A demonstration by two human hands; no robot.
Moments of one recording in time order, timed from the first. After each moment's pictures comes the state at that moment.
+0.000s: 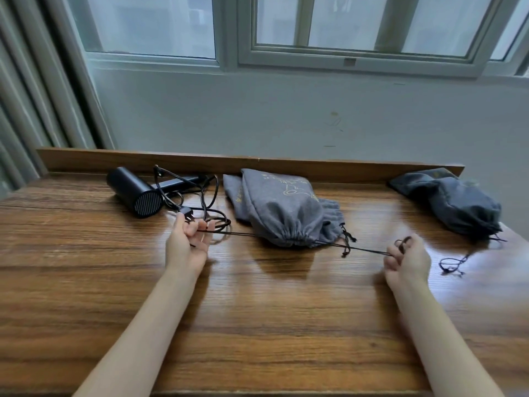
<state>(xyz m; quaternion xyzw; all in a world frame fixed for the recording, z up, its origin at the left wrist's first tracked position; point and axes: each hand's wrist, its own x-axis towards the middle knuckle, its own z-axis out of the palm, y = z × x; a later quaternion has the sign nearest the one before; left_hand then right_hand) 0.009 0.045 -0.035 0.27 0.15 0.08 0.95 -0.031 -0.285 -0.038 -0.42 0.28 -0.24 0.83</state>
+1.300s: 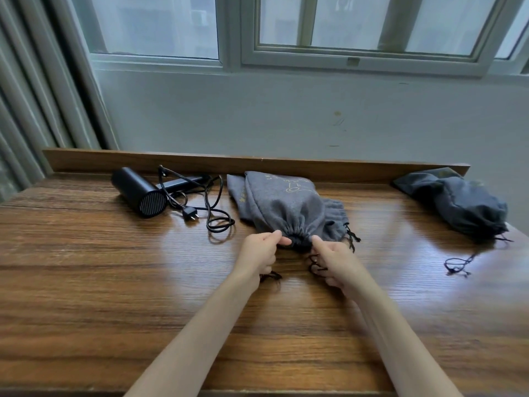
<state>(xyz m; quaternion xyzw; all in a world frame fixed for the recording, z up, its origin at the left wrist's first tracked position) -0.016 -0.042 -0.032 0.69 0.04 -0.12 0.71 -0.030 -0.193 -0.039 -0.77 0.12 0.07 0.62</state>
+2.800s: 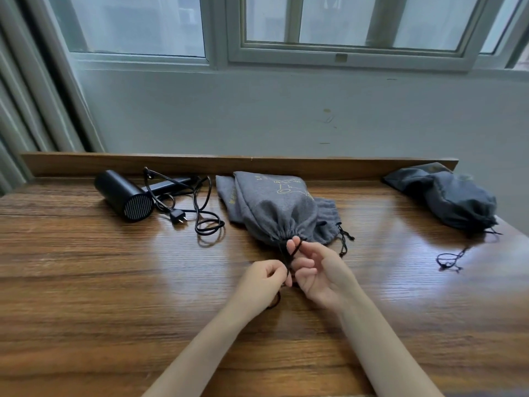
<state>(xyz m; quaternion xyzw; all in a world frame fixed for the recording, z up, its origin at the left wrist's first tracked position) -0.055 -0.045 -0.042 0.82 -0.09 -0.10 0.55 -0.044 -0.179 -0.030 -0.30 0.14 0.18 0.93</state>
